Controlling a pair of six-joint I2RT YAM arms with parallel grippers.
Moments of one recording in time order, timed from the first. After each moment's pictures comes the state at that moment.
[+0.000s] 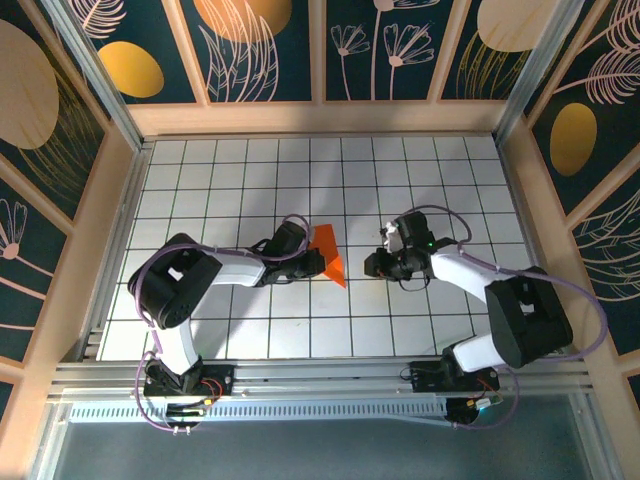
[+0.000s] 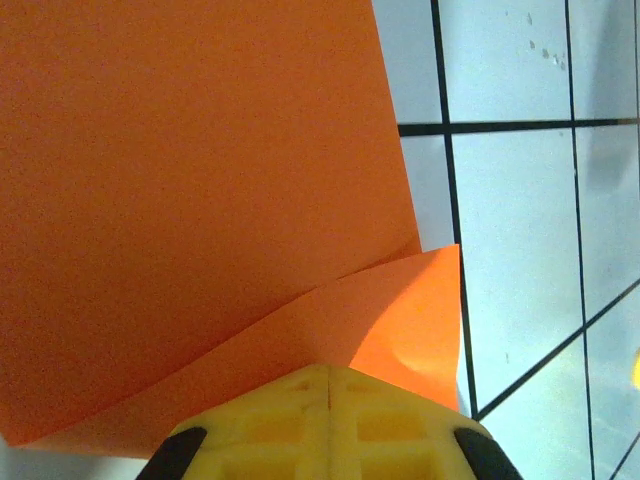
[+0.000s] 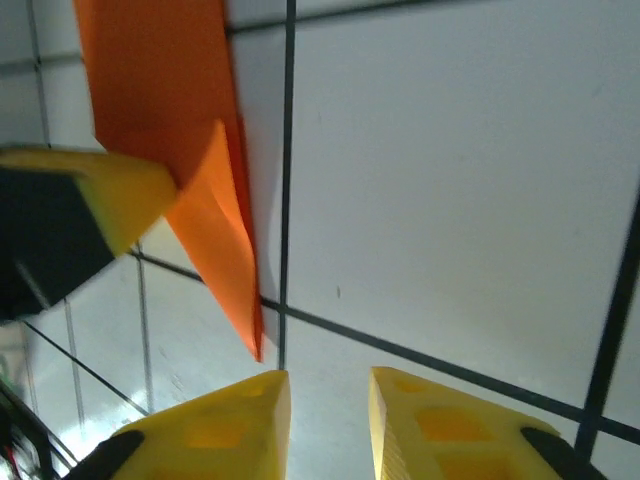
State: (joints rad) left arm -0.71 1.83 0.80 0.21 0.28 -0.82; right arm 0.39 1.41 0.67 -0.33 -0.49 0.46
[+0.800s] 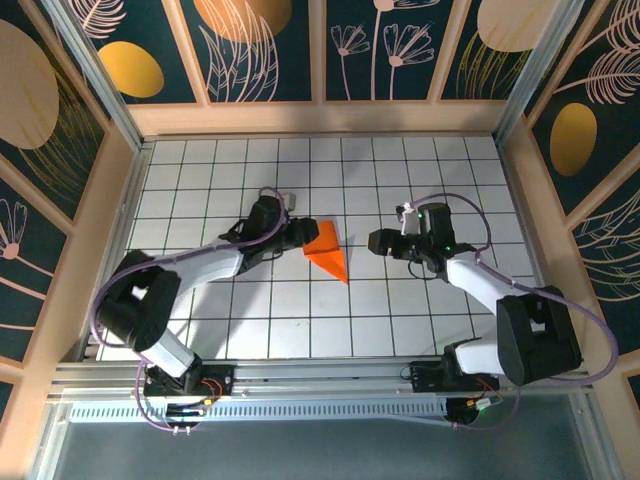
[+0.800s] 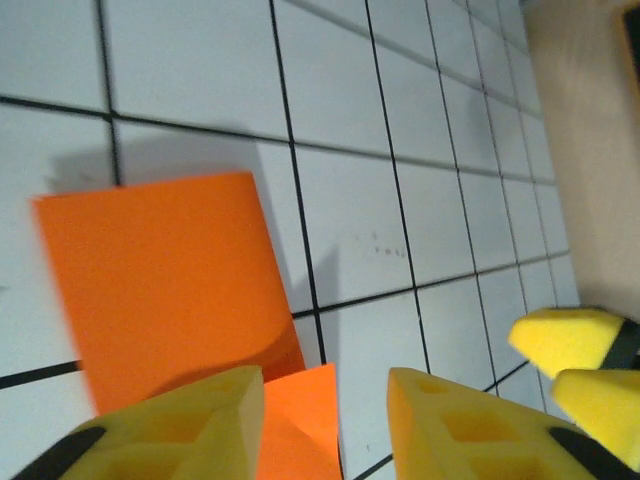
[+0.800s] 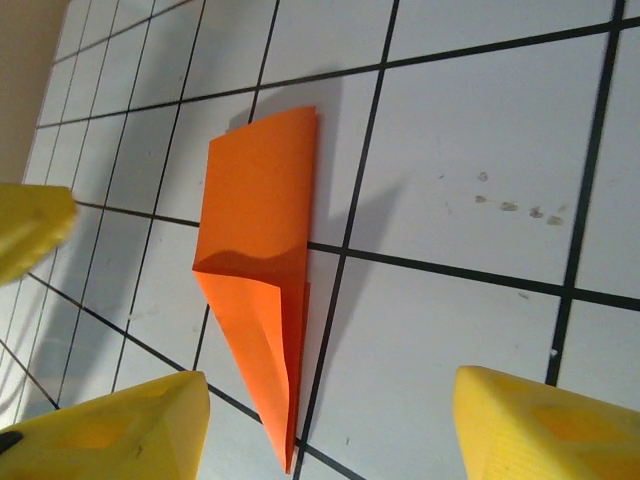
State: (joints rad) left arm -0.59 1.57 0.81 0.16 0.24 -0.83; right arm 0.29 1.34 0.62 -0.04 -0.52 0.39
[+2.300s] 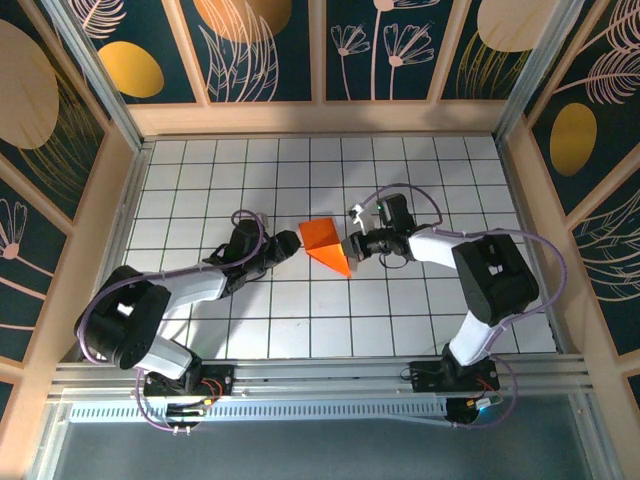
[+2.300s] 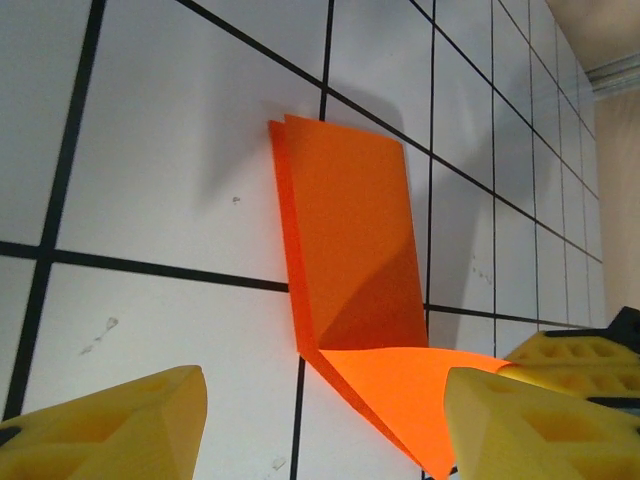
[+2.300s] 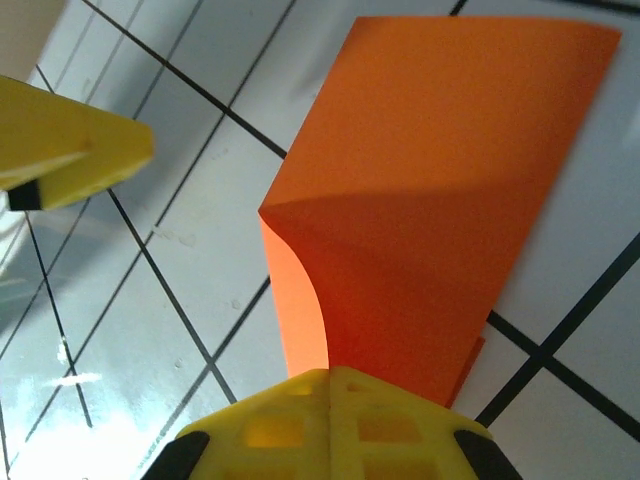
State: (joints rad) left arm -0.55 1.50 0.57 0.31 0.16 -1.00; right arm 0.44 1.69 0.82 0.02 -0.68 0.10
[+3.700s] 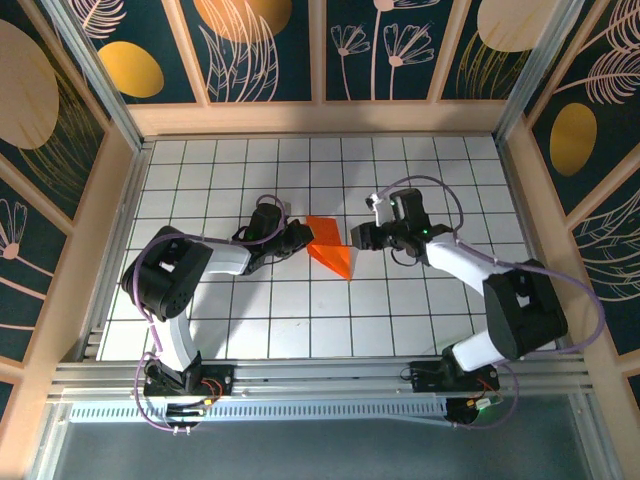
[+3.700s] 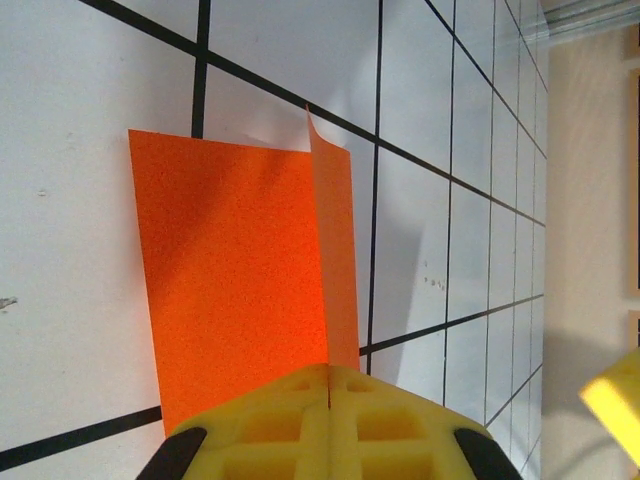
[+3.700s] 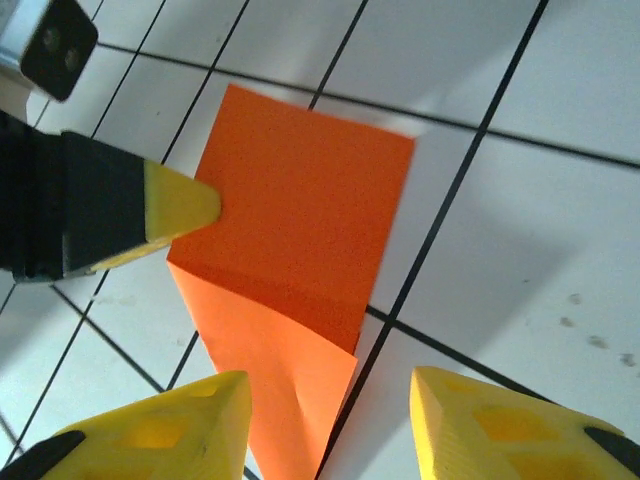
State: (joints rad) left arm -0.53 1.84 0.79 0.45 0.37 -1.04; right arm 0.45 1.45 0.82 -0.13 -0.36 0.19
